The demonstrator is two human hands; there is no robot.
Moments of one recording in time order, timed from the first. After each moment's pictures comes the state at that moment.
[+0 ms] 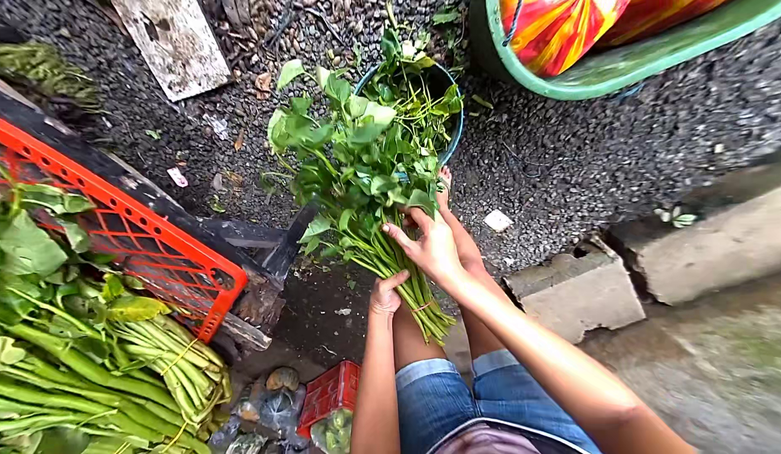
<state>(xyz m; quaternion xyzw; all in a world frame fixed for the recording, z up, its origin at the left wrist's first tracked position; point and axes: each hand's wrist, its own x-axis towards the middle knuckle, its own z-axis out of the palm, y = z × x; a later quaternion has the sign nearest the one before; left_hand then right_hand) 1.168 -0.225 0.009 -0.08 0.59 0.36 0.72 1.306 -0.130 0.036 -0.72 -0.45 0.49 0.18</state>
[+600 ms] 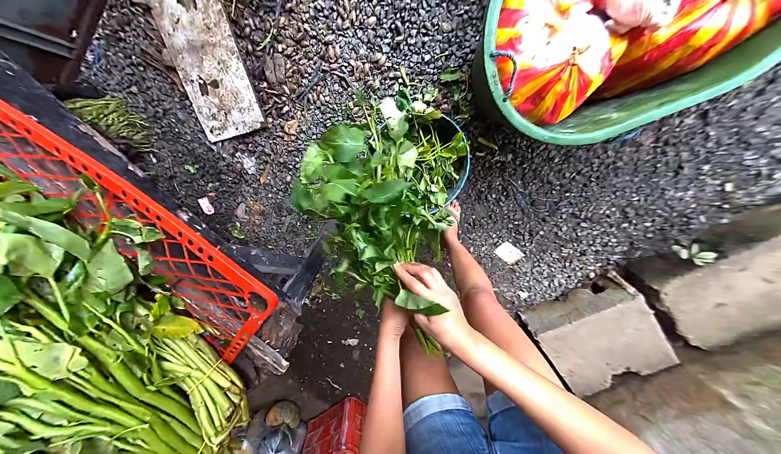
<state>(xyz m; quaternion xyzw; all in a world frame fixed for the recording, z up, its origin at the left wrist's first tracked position) 1.169 -0.200 0.023 0.15 0.69 0.24 0.67 1.292 -0.171 0.056 -0.62 -0.57 0.48 0.26</state>
